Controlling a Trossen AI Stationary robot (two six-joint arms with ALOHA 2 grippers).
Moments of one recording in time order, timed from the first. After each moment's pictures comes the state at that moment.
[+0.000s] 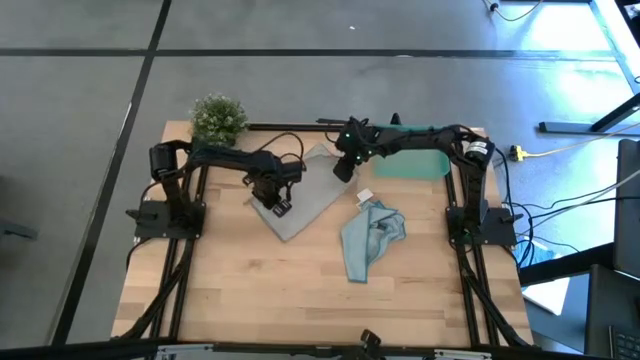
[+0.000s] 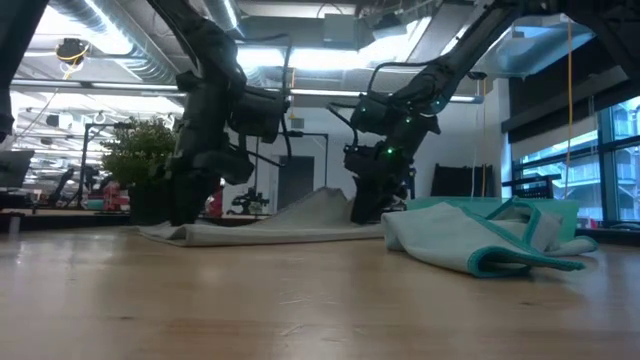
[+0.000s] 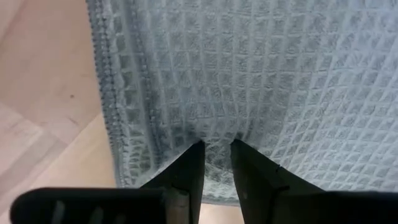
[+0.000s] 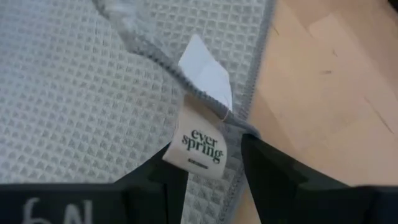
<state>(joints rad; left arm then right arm) 0.31 1.79 1.04 -0.89 0.07 -0.52 -0.53 1.96 1.21 -0.27 -0.12 0.05</state>
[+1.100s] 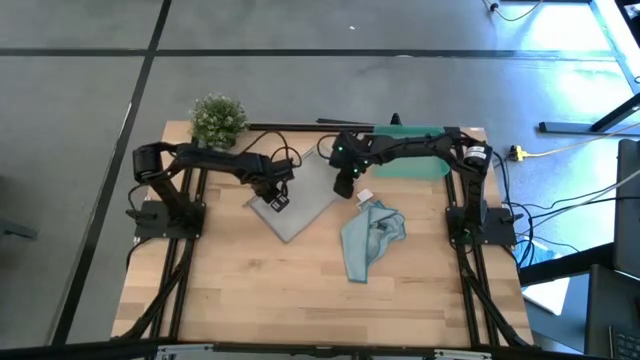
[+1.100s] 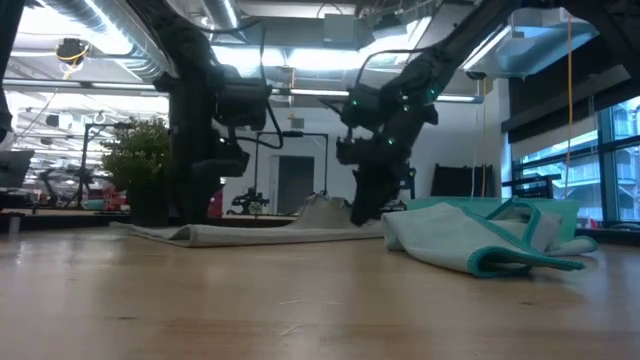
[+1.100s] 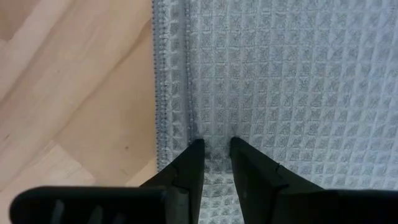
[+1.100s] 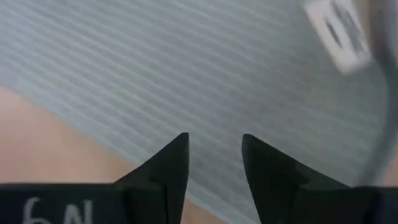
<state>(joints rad) 0.32 1.69 0.87 -0.67 -0.07 -0.50 -0.43 1.96 1.24 -0.40 -0.22 -0.03</state>
